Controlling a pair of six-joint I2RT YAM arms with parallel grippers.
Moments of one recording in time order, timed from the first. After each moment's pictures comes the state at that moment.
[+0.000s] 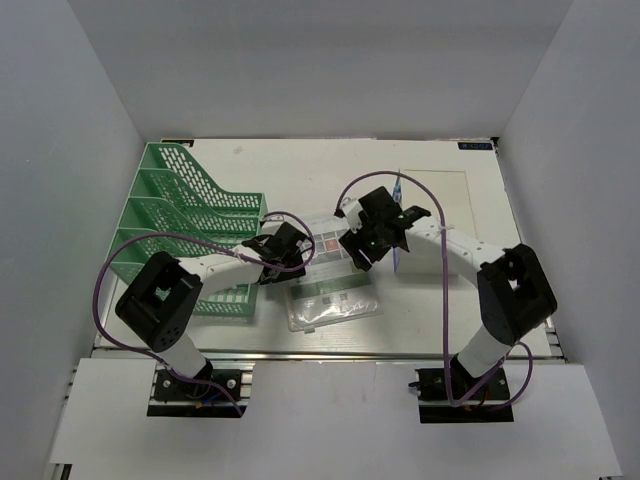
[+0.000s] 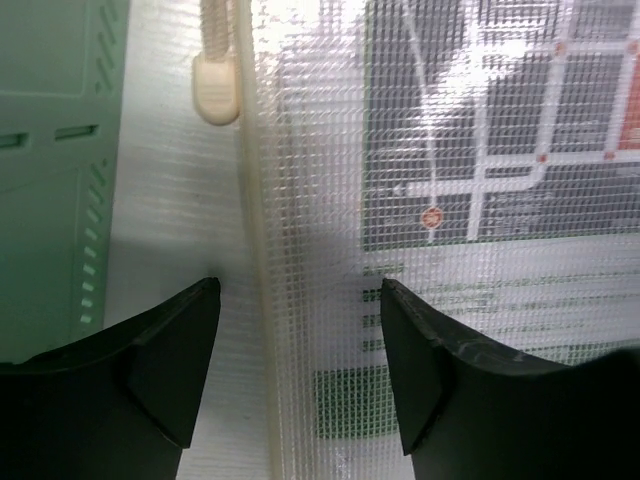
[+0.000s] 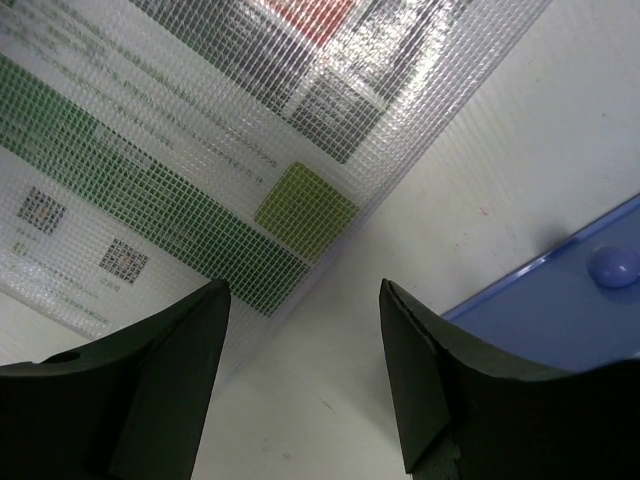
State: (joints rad) left arm -0.70 1.62 0.87 -0.35 -0.34 -0.81; right arm 0.63 1.62 1.13 -0.55 -0.14 -0.25
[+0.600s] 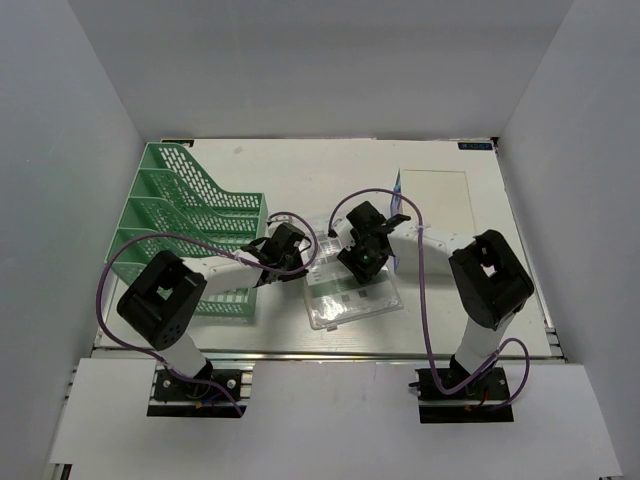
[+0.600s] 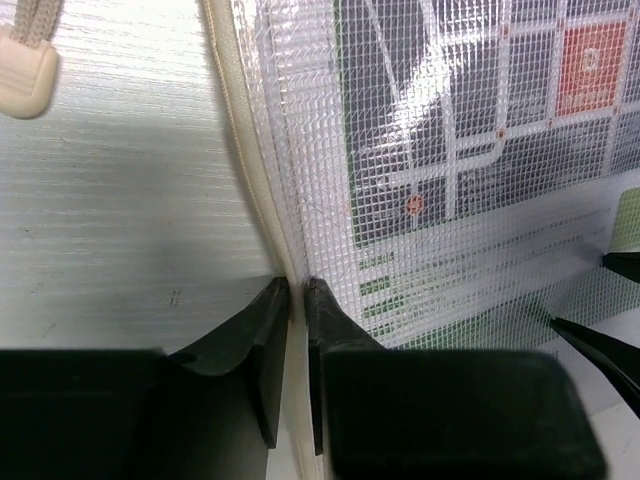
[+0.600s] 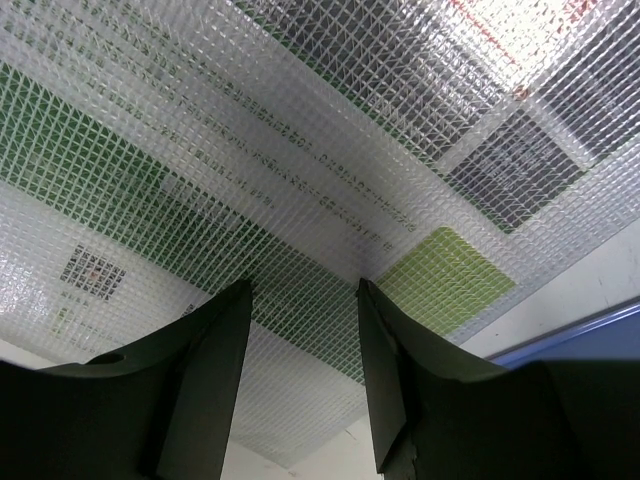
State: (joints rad) left arm -0.69 1.63 0.81 -0.09 -0.15 -0.82; right arm 0.67 1.78 1.11 -0.57 -0.12 -0.27
